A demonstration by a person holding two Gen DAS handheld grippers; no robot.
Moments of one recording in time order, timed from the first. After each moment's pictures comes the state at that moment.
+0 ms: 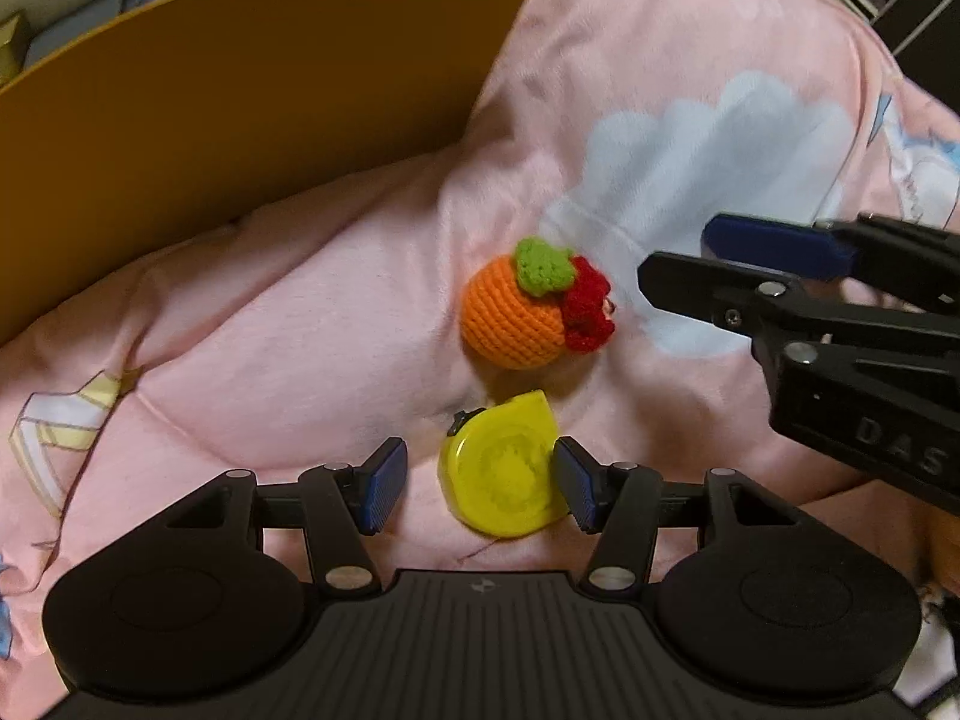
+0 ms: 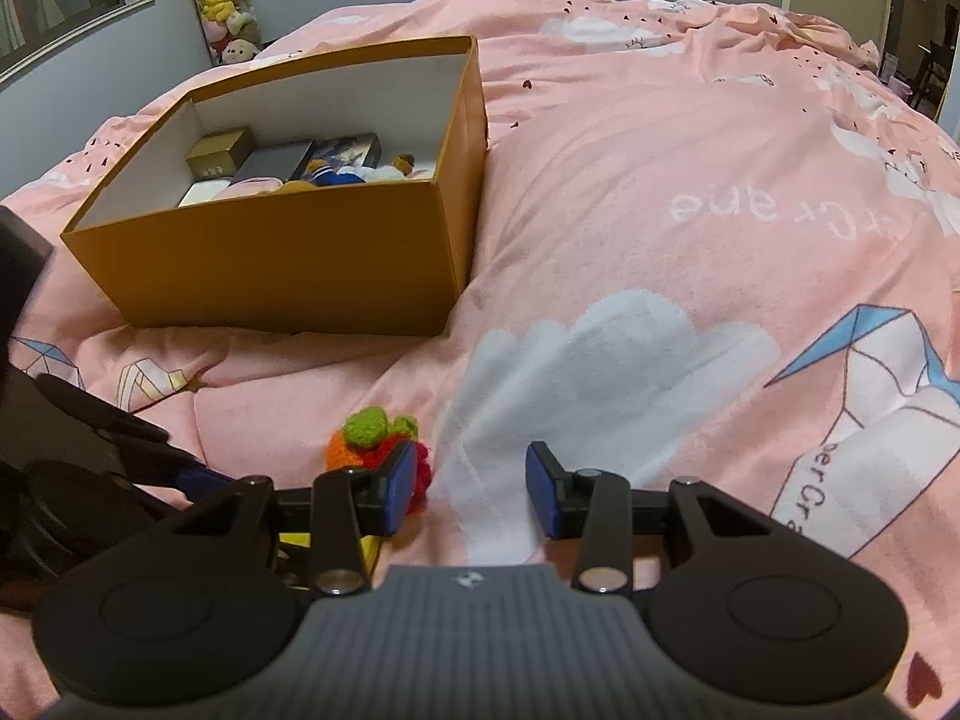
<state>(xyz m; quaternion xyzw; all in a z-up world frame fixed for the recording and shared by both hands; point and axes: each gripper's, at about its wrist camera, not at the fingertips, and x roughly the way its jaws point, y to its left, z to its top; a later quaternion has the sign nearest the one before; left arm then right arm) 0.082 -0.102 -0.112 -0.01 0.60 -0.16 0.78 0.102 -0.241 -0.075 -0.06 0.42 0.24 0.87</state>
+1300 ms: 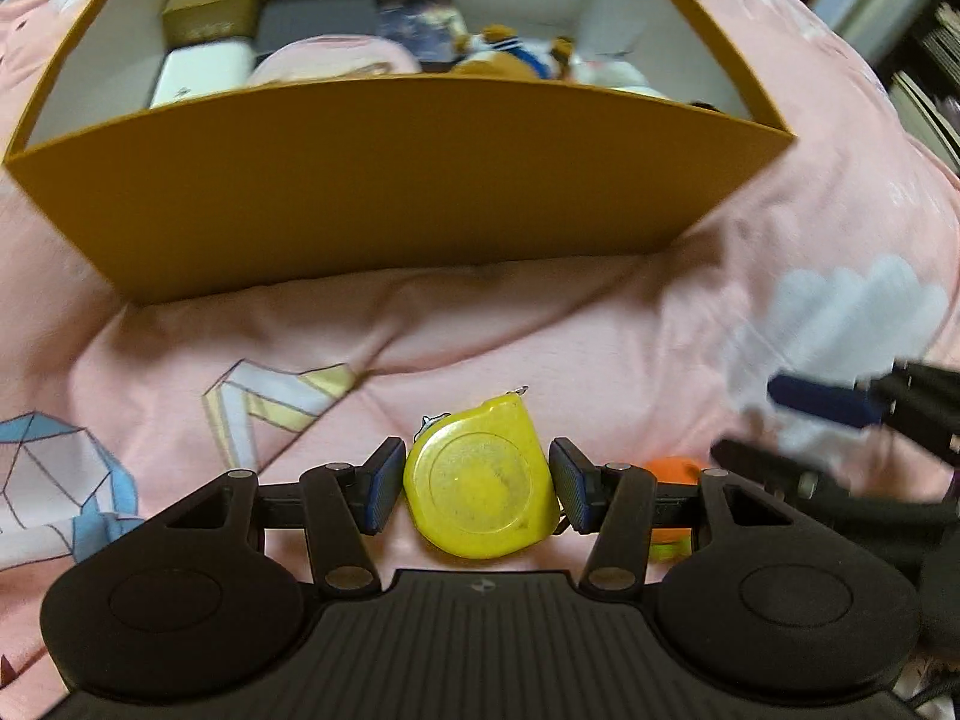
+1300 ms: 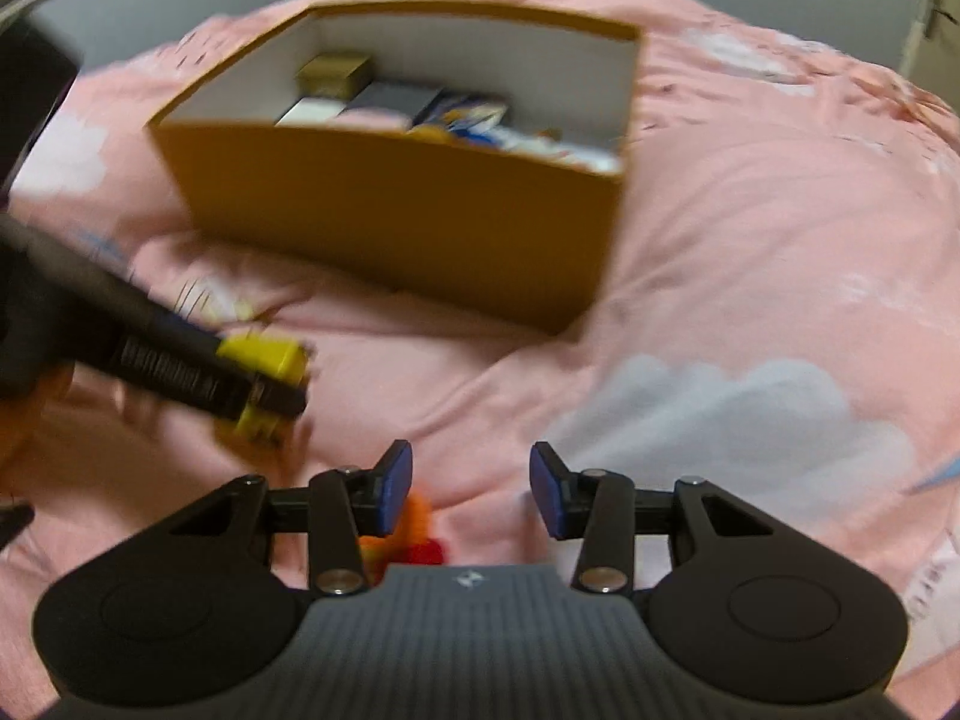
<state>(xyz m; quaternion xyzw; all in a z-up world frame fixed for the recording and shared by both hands) 0.060 -0.005 -0.090 -0.10 0.57 -0.03 0.82 0.093 -0.188 -0.082 -0.17 0.43 0.33 0.83</state>
